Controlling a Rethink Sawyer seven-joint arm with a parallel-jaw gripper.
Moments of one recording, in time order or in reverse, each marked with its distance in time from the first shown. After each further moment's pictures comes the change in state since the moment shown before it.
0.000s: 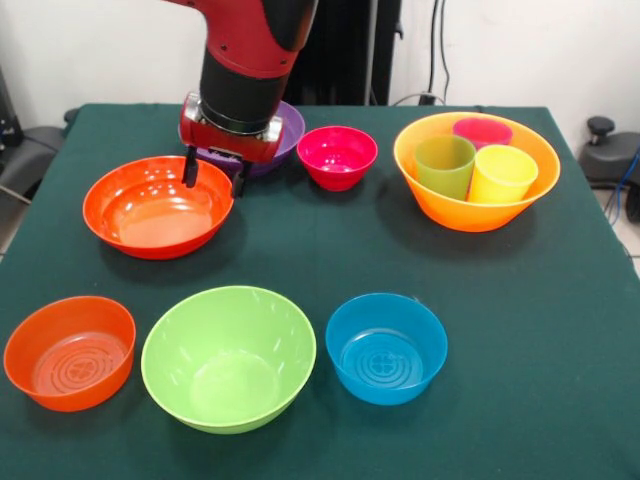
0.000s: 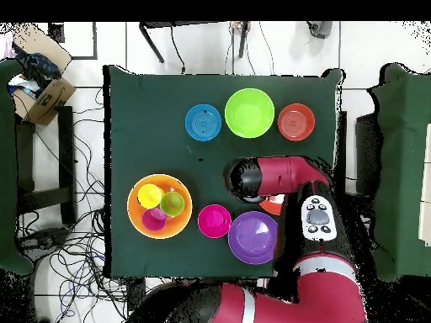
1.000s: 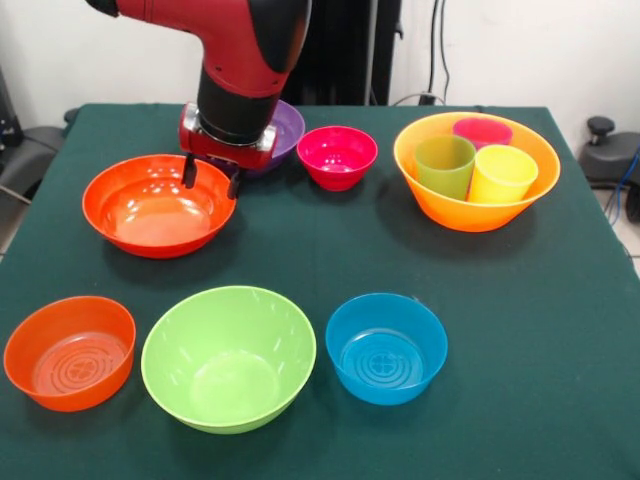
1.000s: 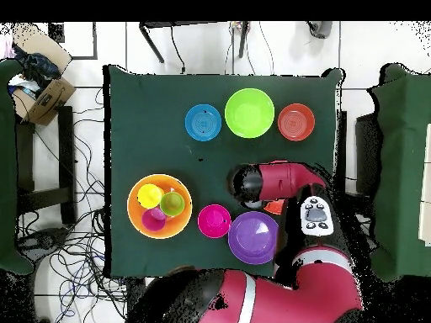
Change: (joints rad) arm -0.001 0.063 -0.025 0.000 0.000 -0.001 0.000
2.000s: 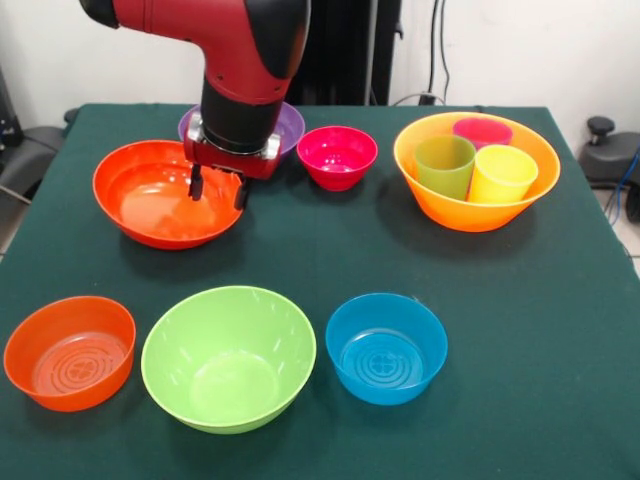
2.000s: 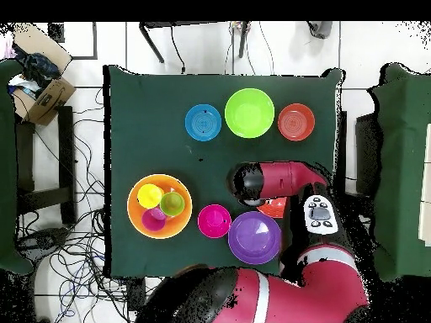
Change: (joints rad) arm -0.031 0.002 0.044 0.000 0.000 -0.022 0.000
